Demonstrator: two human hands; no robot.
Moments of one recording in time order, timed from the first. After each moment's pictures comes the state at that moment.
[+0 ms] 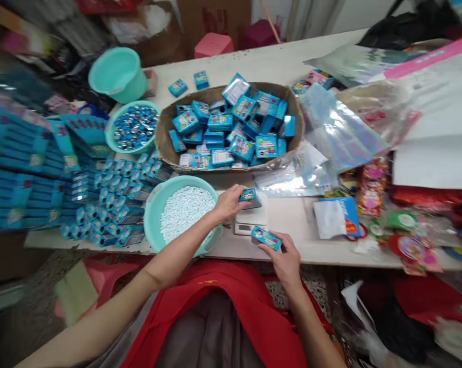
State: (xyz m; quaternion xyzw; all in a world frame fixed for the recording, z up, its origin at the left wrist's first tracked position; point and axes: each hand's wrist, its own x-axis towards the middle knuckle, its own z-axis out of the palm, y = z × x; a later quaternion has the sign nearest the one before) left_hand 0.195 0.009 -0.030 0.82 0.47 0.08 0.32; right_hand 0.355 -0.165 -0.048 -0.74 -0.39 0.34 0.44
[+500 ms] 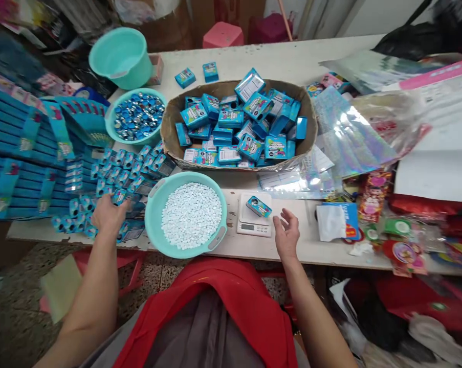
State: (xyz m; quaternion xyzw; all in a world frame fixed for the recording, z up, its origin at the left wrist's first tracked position) left_hand -0.109 -0.012 -0.017 0.46 0.89 0.06 0.04; right_hand 0.355 -0.109 -0.080 -0.75 -0.35 0.28 0.48
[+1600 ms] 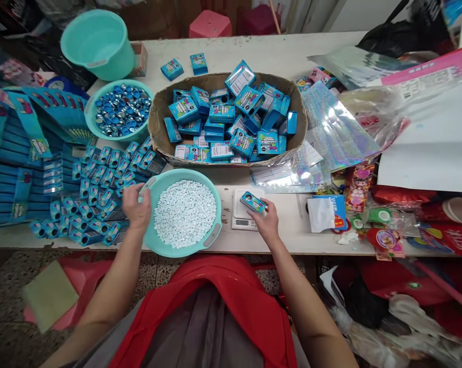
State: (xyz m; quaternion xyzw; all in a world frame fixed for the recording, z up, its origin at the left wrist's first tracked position) left_hand -0.032 -0.002 -0.065 0.55 0.77 0.28 0.14; right_hand 0.339 -0.086 -0.087 -0.76 -0.43 0.29 0.39
